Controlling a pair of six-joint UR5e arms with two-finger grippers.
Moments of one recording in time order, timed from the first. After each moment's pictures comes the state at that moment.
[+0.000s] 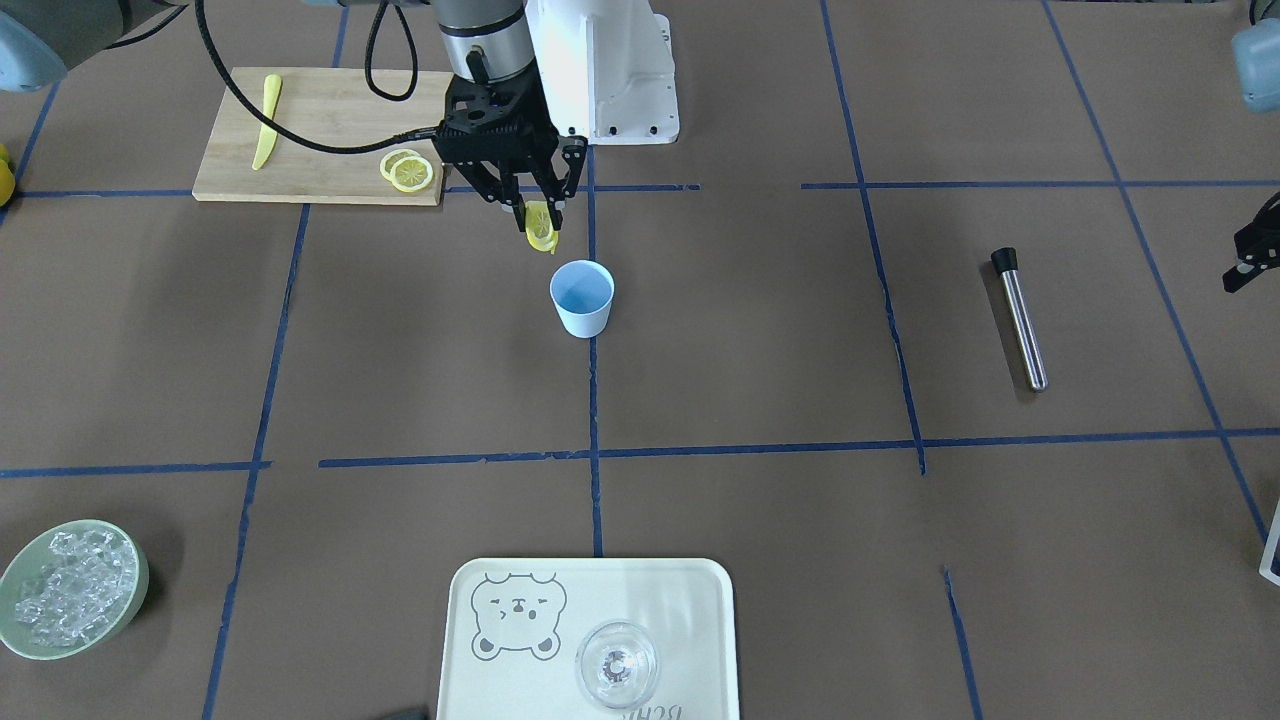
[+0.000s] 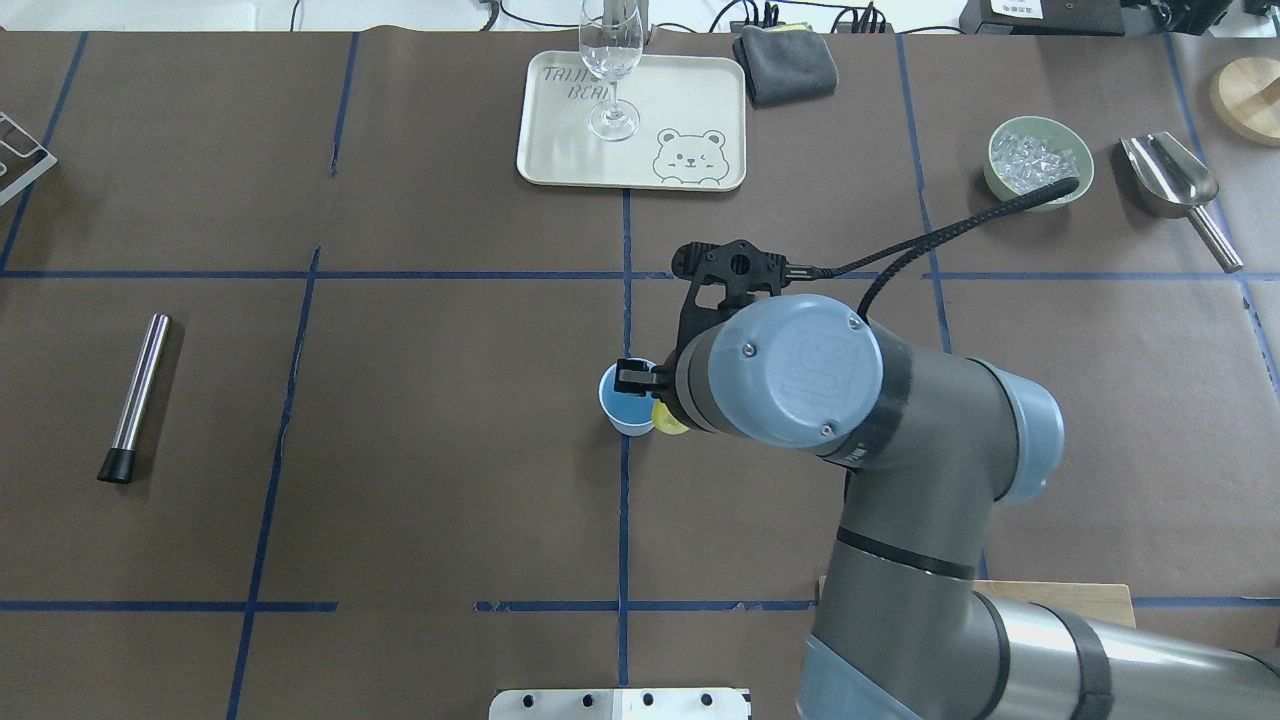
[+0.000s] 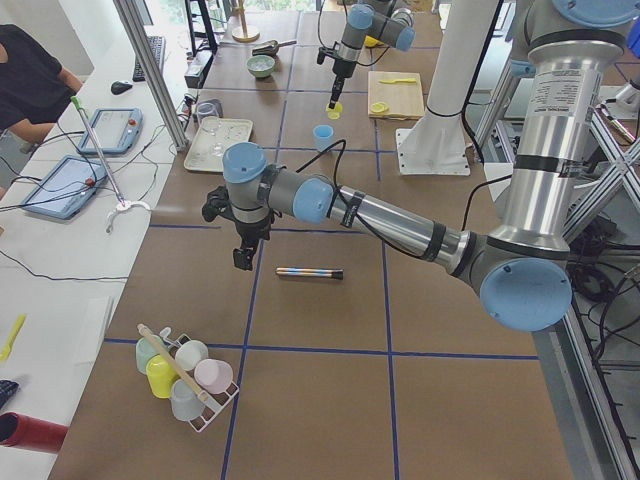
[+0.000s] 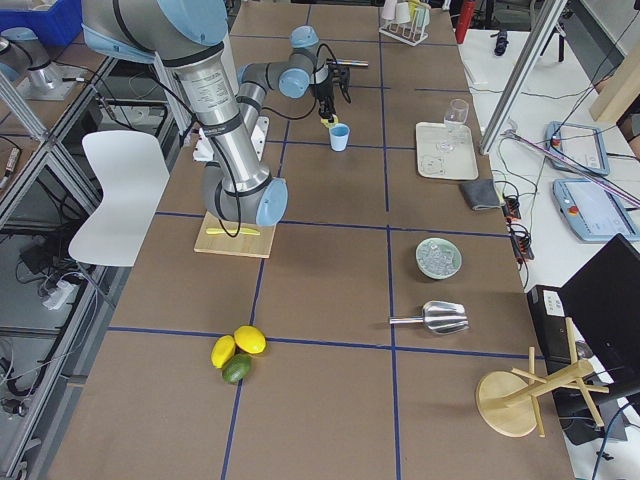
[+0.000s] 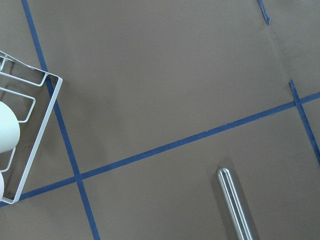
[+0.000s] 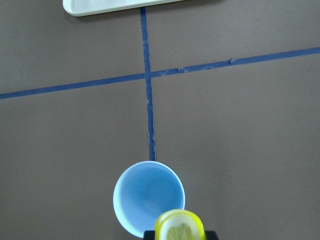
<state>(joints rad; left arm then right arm) -1.41 -1.70 -1.80 -1.53 -2.35 0.00 0.41 -0.92 1.95 -1.66 1.60 1.41</state>
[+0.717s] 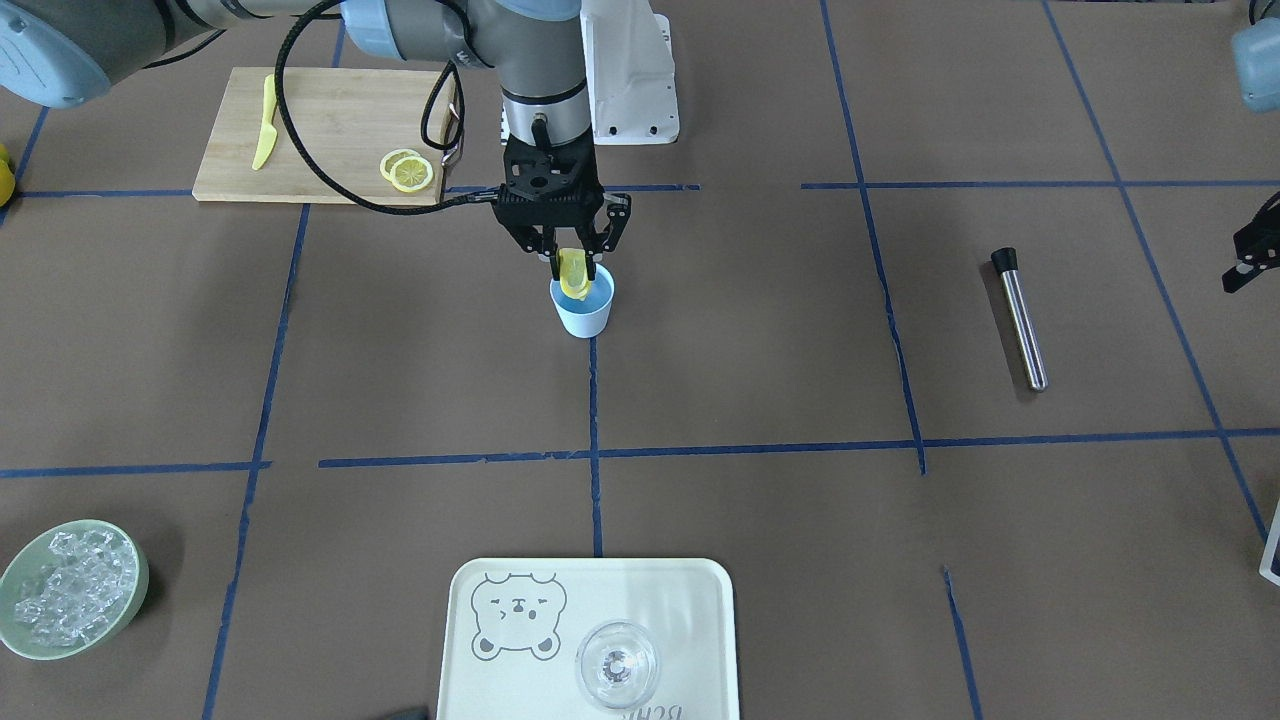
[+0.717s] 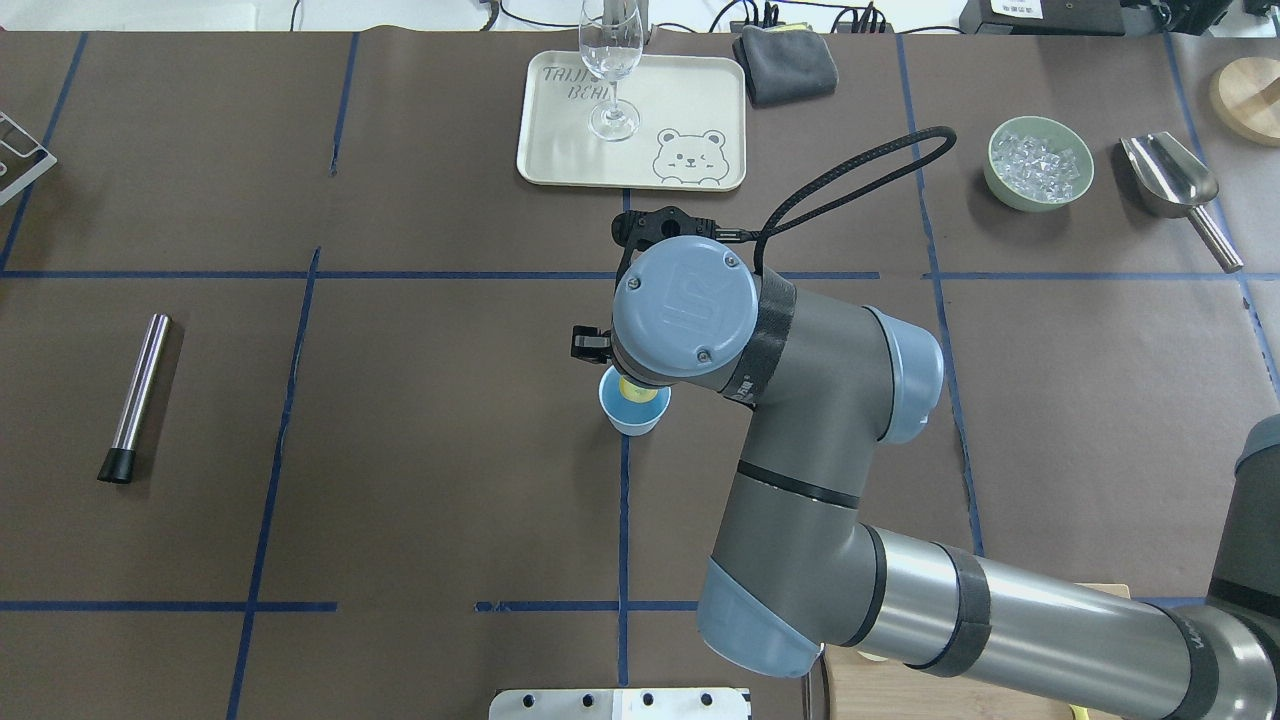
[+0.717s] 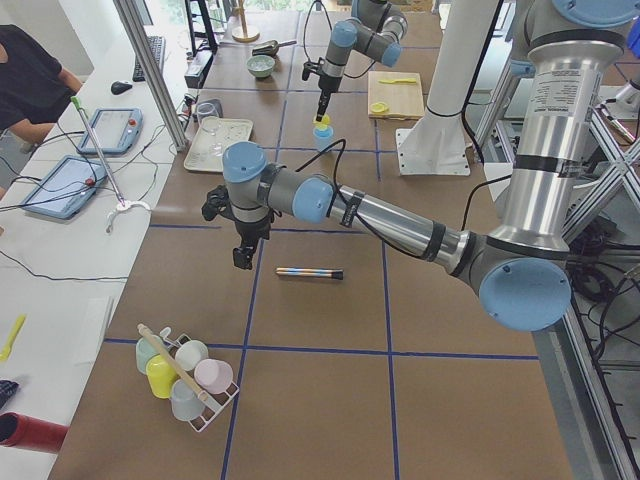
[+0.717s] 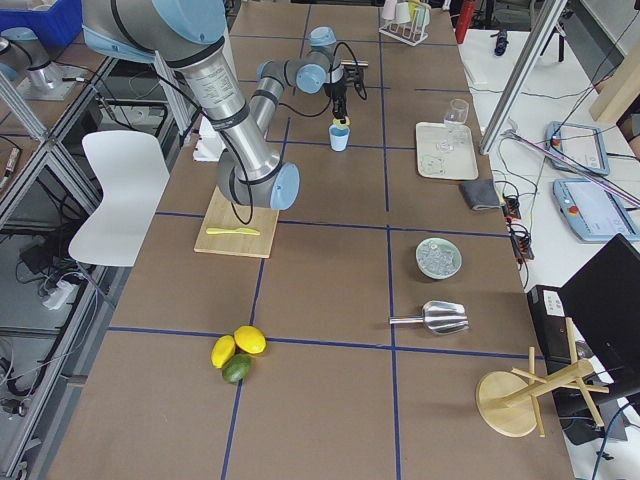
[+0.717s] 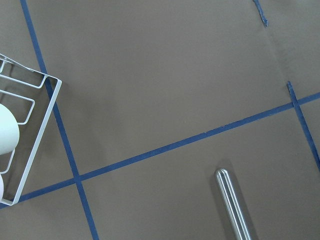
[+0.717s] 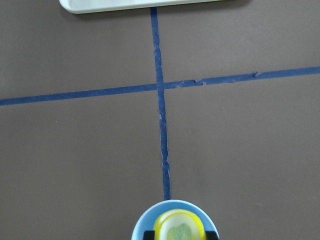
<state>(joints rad) -1.41 -1.70 -1.80 -1.53 -2.35 0.00 0.44 -0.81 1.77 -1.66 1.65 1.37</state>
